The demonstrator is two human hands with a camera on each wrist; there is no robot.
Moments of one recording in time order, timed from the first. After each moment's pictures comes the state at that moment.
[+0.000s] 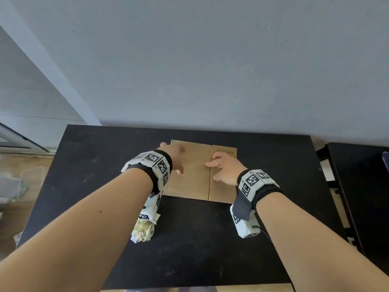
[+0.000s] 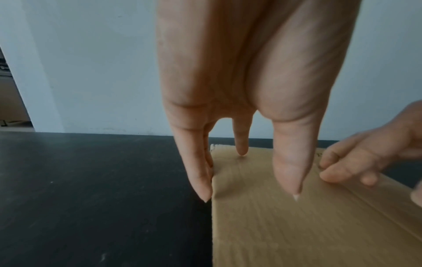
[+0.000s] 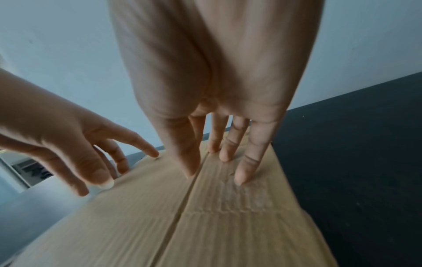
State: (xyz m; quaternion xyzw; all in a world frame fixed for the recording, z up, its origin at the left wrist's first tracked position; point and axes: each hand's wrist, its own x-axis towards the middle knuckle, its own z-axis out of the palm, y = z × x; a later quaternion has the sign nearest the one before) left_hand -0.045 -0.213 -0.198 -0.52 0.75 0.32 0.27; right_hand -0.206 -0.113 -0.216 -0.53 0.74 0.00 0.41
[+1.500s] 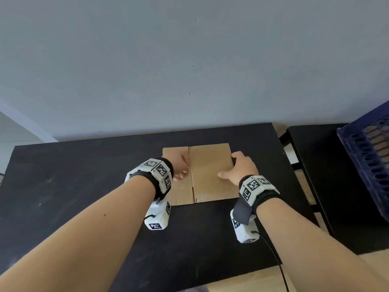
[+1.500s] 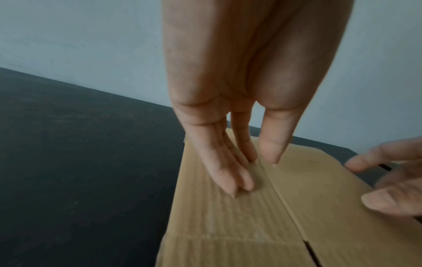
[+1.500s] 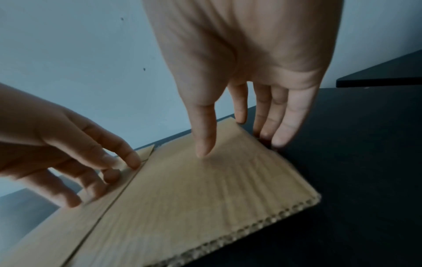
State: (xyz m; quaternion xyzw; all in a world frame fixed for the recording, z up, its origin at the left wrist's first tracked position) left_hand -0.129 -0.168 -0.206 -0.48 0.66 0.56 0.16; right_hand -0.276 -0.041 -0.205 -0.28 0.91 -0.07 0.31
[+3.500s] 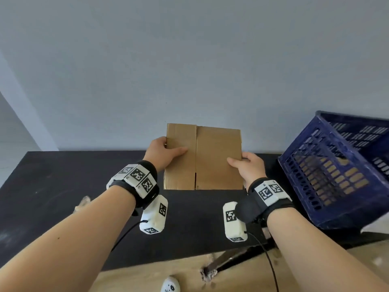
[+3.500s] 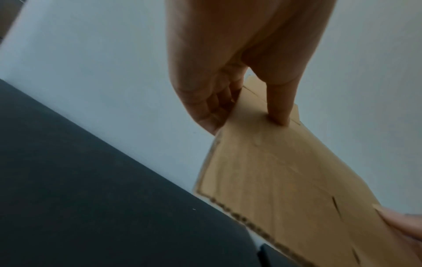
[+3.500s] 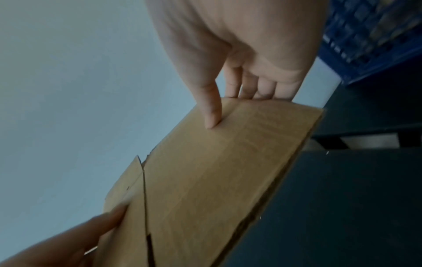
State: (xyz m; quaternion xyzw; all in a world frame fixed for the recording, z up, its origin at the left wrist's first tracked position) left_hand -0.122 -0.044 -0.077 -0.44 0.65 0.56 -0.27; right_hand -0.309 0.090 -0.079 -0.21 0.78 -0.53 0.25
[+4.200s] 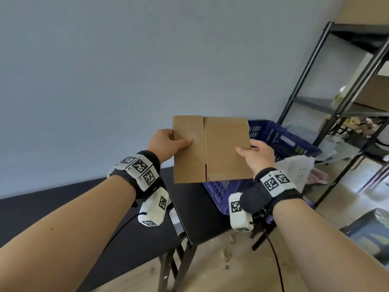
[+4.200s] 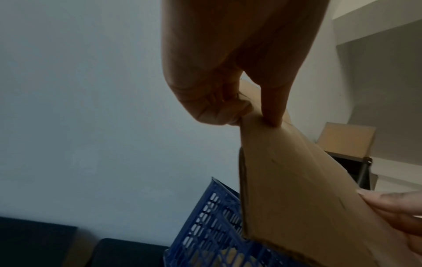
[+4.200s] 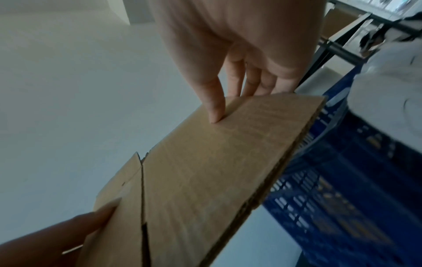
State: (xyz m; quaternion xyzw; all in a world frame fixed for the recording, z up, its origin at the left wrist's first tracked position) left_hand -0.315 0.141 0.038 -0.25 0.77 0.53 -0.25; right_hand -0.450 0.329 0.041 -0.15 0.80 -0.59 0.00
